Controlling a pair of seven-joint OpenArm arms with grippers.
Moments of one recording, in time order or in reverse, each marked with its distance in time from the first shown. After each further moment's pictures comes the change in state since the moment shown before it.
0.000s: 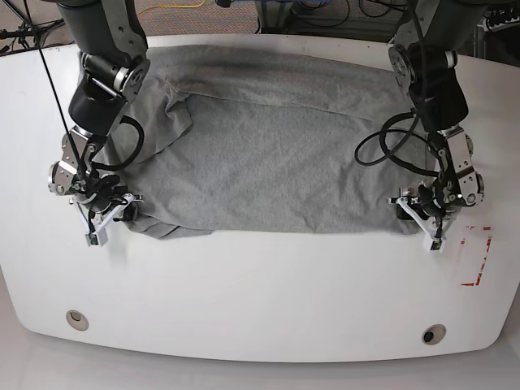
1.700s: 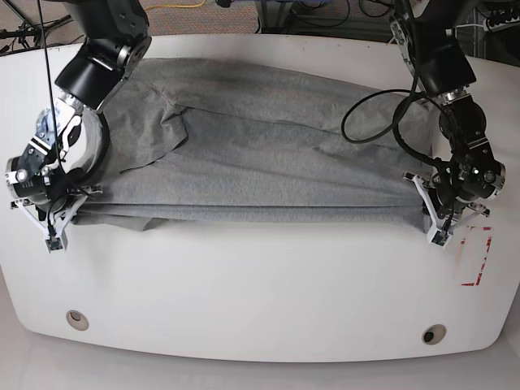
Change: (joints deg) left arm 10.9 -1.7 2.7 30.8 -2.0 -12.8 14.4; right arm -8.8 0.4 -0.4 43.6 2.8 0.7 -33.0
